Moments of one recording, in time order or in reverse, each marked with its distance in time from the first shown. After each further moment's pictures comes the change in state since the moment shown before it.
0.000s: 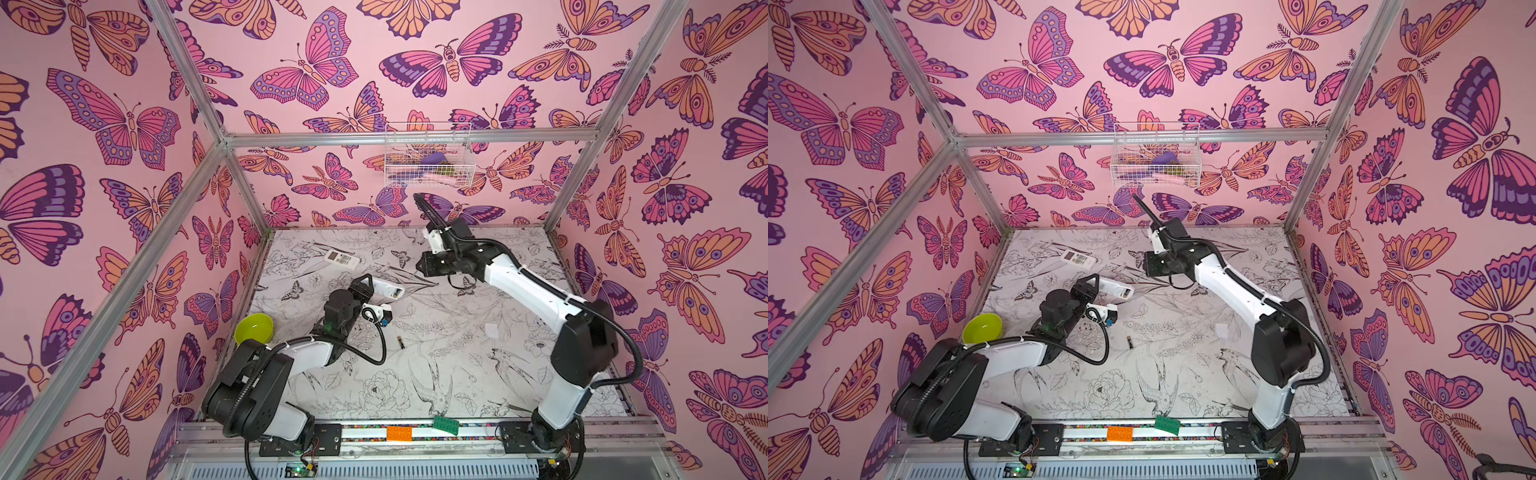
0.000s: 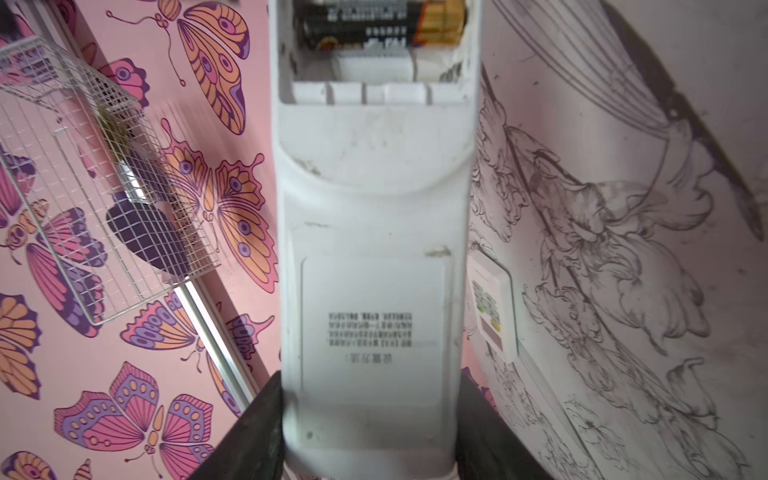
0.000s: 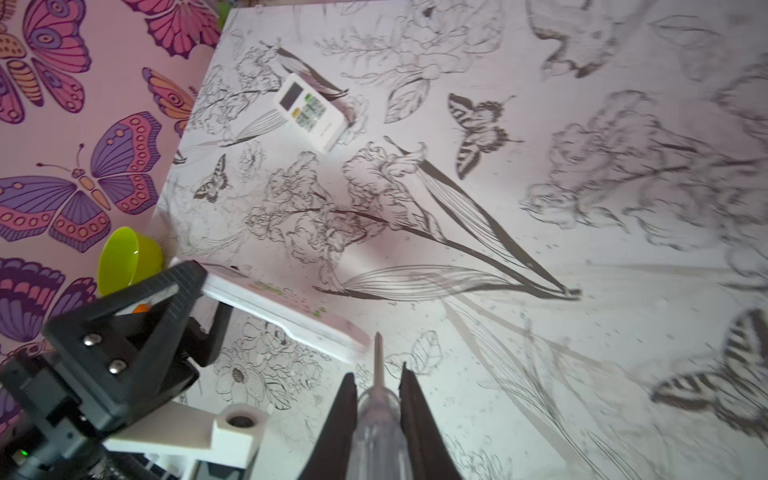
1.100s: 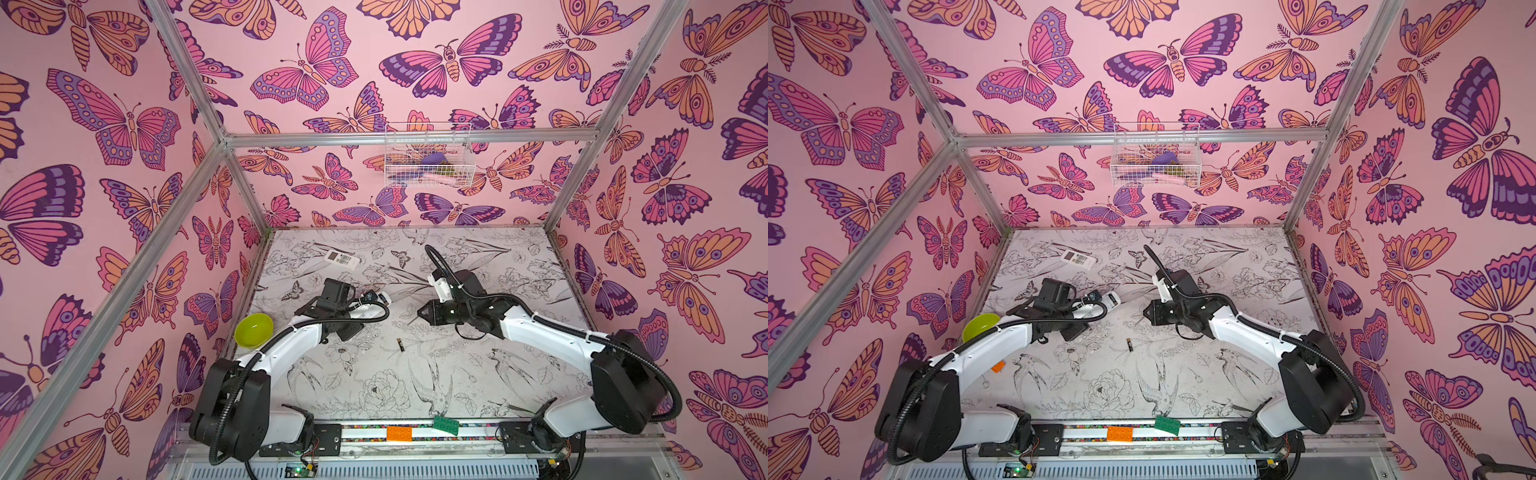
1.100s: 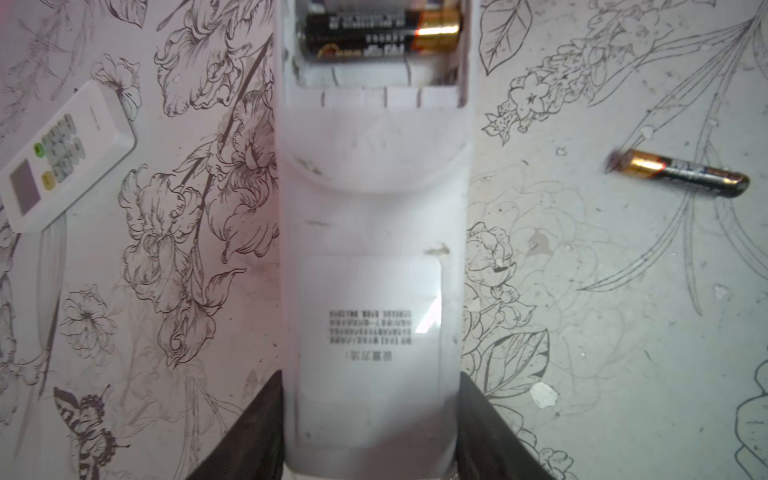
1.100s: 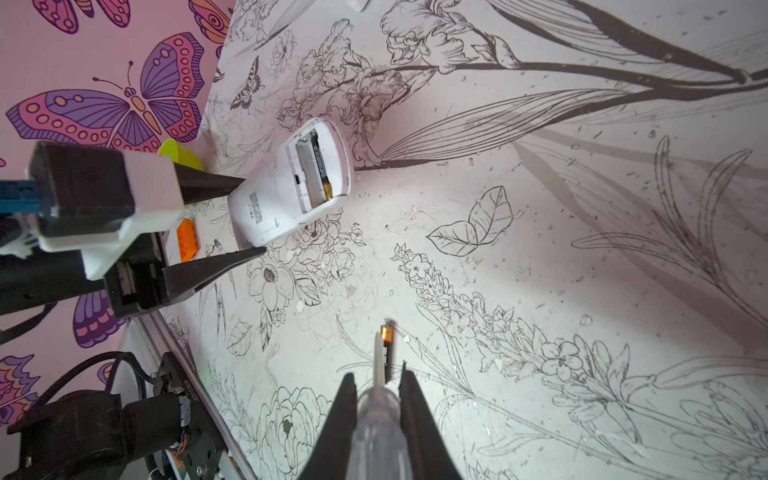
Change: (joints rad) left arm 0.106 -0.078 0.264 -1.100 0.235 -1.253; right arm 0.117 -0.222 -0.576 0.373 -0.115 0.148
